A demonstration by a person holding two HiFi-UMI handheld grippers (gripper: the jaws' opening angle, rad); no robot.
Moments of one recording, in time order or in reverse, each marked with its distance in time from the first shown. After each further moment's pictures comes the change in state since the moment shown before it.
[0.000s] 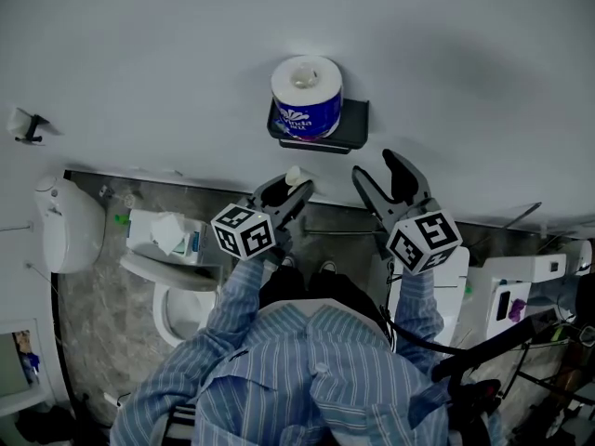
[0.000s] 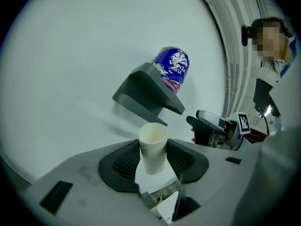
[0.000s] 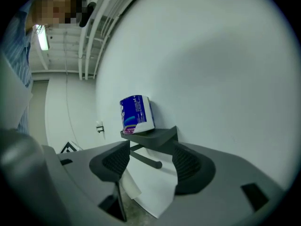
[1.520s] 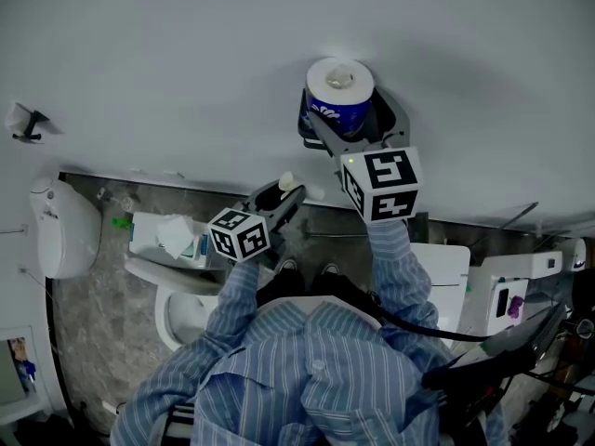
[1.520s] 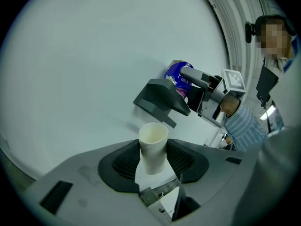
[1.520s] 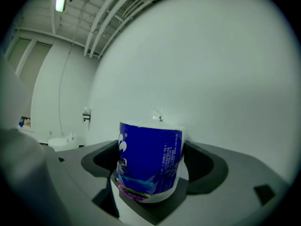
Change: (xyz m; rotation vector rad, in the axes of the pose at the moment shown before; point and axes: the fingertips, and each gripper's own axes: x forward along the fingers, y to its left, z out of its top) left arm -0.050 0.040 0.001 -0.024 0.021 0.019; right arm 0.115 0.056 0.083 -0.294 0.007 -0.166
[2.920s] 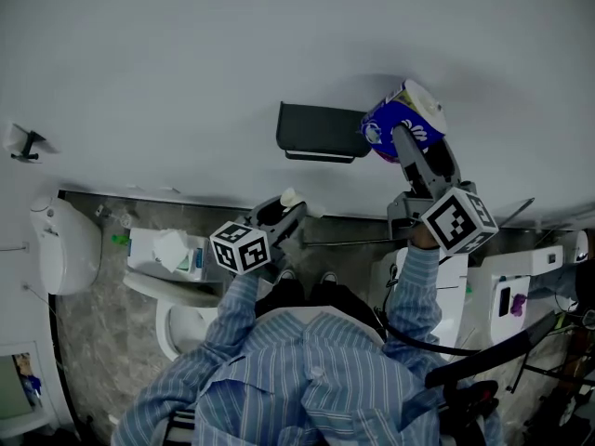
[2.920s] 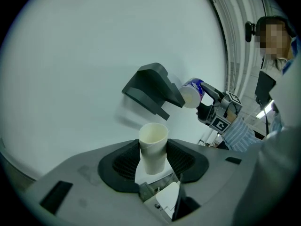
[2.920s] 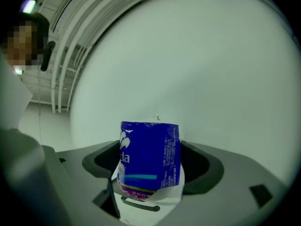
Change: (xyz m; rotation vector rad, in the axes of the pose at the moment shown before) left arm 0.019 -0.024 -0.021 0.006 0.063 -0.041; right arm -0.118 -0.120 -0.016 0.612 -0.249 -0.101
